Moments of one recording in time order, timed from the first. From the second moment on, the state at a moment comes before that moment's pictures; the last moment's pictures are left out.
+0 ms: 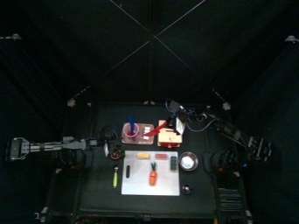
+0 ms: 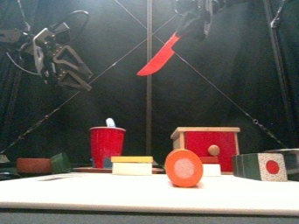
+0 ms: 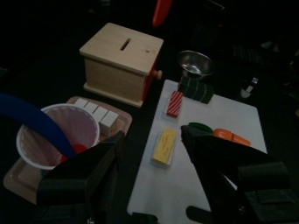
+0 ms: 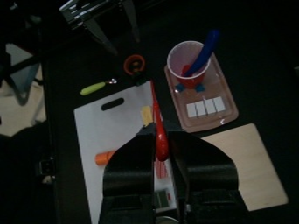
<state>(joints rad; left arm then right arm) 0.23 -0.70 1.12 0.15 -0.11 -0.29 -0.50 -0.38 0.15 0.42 0.96 -0.19</state>
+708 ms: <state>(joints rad) 0.12 -0.39 0.97 0.20 -0.37 -0.30 -0.13 -0.67 0.86 0.50 0.14 -0.29</state>
